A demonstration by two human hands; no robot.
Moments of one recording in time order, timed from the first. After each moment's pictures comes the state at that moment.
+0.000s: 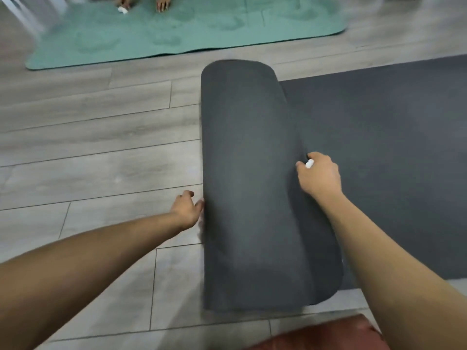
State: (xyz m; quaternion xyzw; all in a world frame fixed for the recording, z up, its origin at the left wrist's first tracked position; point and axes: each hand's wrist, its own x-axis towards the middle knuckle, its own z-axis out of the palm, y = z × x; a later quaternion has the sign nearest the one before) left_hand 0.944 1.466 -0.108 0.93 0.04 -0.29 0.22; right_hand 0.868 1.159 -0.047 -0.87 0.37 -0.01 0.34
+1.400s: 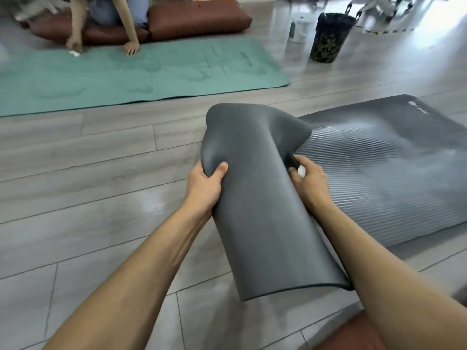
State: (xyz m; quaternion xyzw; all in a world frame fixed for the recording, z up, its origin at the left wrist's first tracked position) left_hand 0.980 1.457 0.064 0.69 -0.01 -0.20 0.70; right_hand 0.878 1.250 0.043 -0.85 0.36 -0.18 0.35
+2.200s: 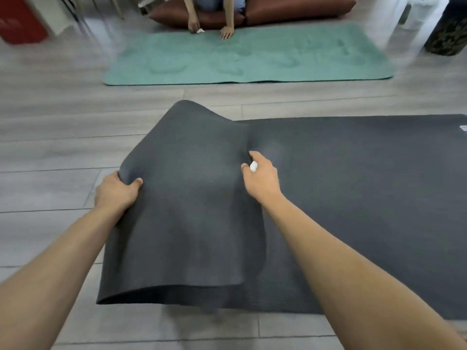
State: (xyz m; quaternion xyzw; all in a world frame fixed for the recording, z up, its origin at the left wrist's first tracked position) left_hand 1.056 1.855 0.030 0.92 0.20 -0.03 0.32; right_hand 0.997 1.546 0.017 -0.84 0.21 -0.06 0.49
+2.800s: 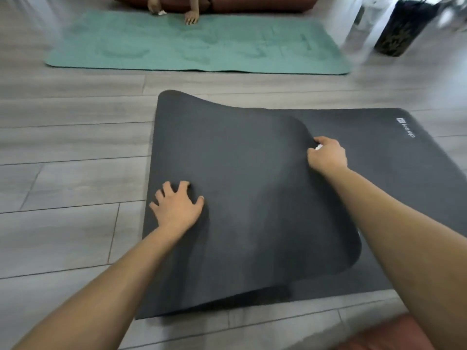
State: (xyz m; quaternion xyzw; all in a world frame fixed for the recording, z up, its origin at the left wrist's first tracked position) left_hand 0.986 1.679 -0.047 0.98 -0.02 -0.14 0.13; right_hand 0.947 1.348 0.038 -0.86 0.40 -0.06 0.32
